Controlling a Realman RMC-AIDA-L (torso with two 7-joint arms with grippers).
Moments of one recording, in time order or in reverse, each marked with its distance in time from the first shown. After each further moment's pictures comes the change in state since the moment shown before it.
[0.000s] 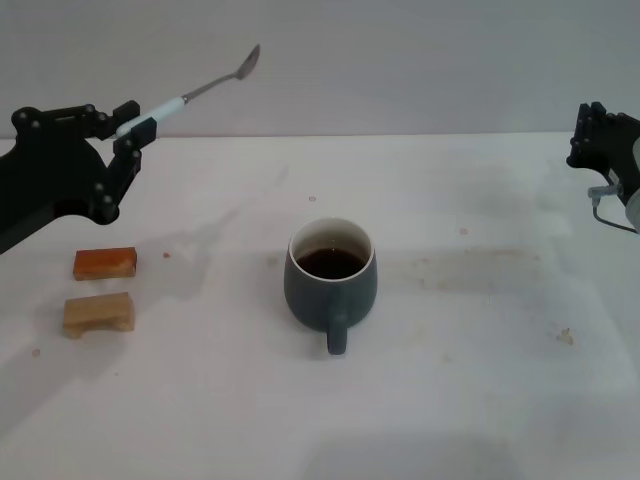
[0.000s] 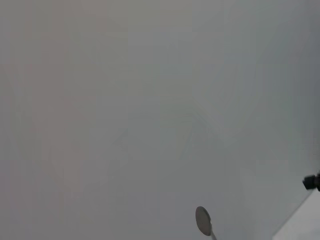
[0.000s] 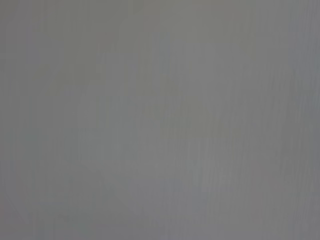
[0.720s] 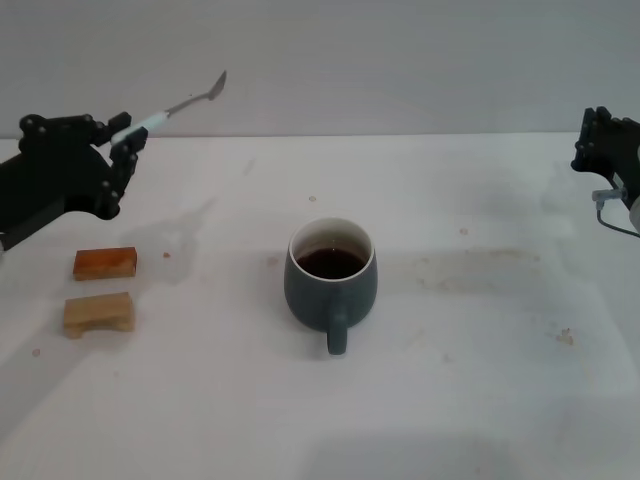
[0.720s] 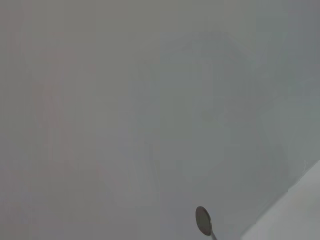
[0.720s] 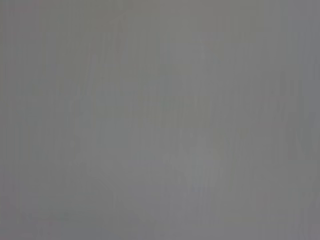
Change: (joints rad) left arm 0.003 -0.046 -0.060 -0.036 -0.001 -0.209 0.031; right arm -0.010 0.000 0.012 0.004 0.000 0.006 0.000
